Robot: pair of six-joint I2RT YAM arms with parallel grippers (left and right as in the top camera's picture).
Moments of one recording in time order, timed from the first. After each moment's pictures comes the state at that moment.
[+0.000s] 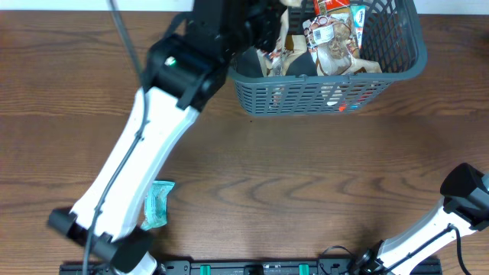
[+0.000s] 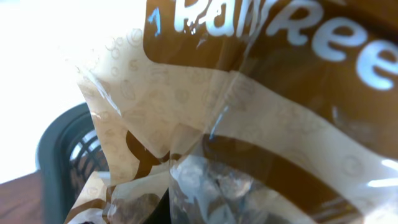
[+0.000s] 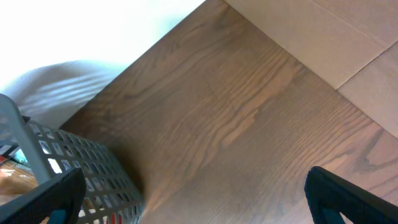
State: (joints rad) left arm -0.56 1.79 2.07 -0.65 0.03 -0.15; right arm -0.65 2.10 2.87 -1.60 -0.12 0.20
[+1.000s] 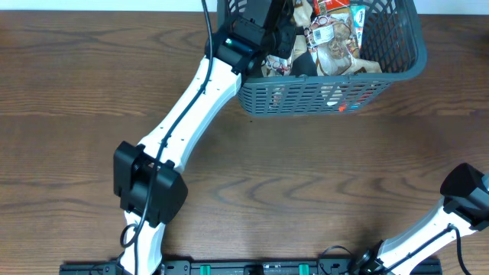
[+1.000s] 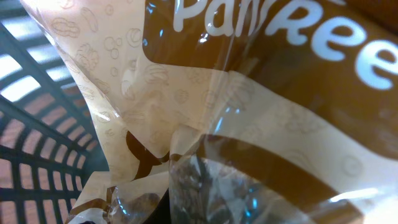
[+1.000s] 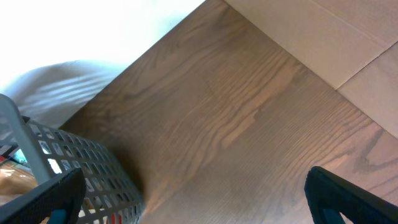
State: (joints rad) left arm -0.56 2.10 2.07 -0.61 0.03 -0.20; right arm -0.65 2.10 2.87 -1.60 -0.12 0.20
